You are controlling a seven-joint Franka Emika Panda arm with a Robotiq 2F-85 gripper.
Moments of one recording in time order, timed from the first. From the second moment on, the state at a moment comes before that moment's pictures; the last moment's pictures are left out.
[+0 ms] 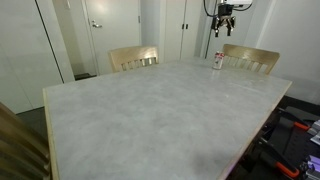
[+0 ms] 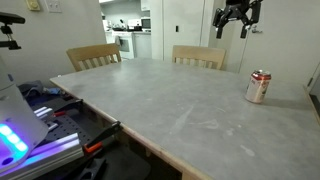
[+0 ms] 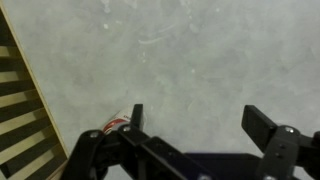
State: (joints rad) arm -0.32 0.56 -0.19 -1.42 -0.01 1.84 -0.17
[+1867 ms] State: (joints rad) arm -0.54 1.00 -0.14 -0.96 0.21 2.01 -0.09
